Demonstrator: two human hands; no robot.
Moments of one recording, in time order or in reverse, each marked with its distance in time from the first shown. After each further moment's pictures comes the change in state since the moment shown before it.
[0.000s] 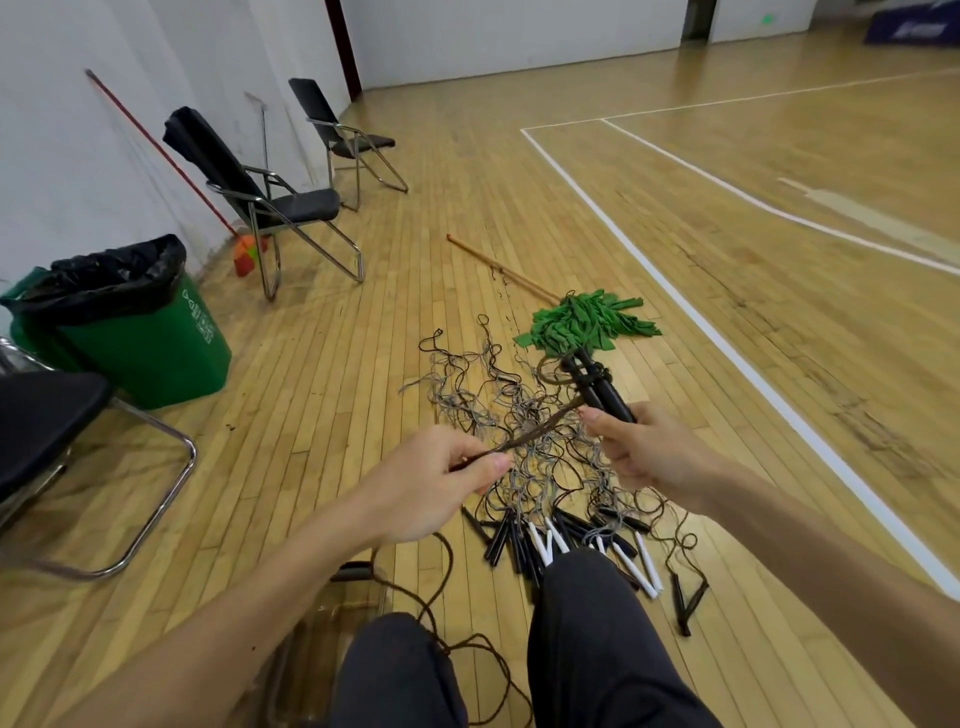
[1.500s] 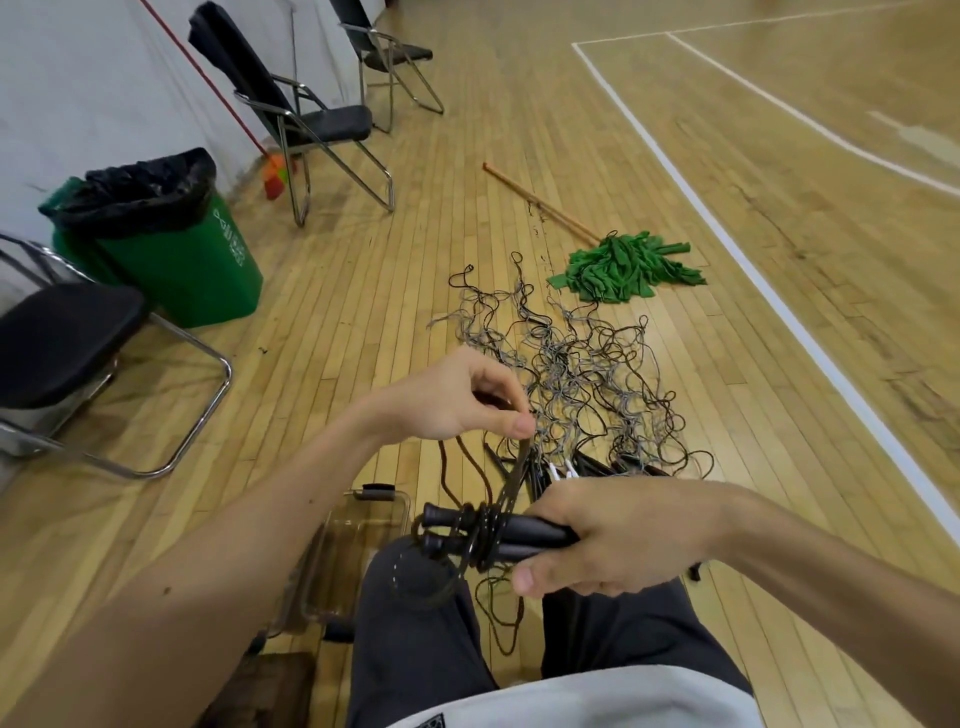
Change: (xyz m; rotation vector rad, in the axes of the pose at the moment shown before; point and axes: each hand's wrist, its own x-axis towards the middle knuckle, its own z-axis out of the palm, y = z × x) left_hand 0.019 -0.035 -0.008 -0.254 -0.194 -0.016; right_hand -0.062 -0.028 0.083 -0.603 -0.915 -0.001
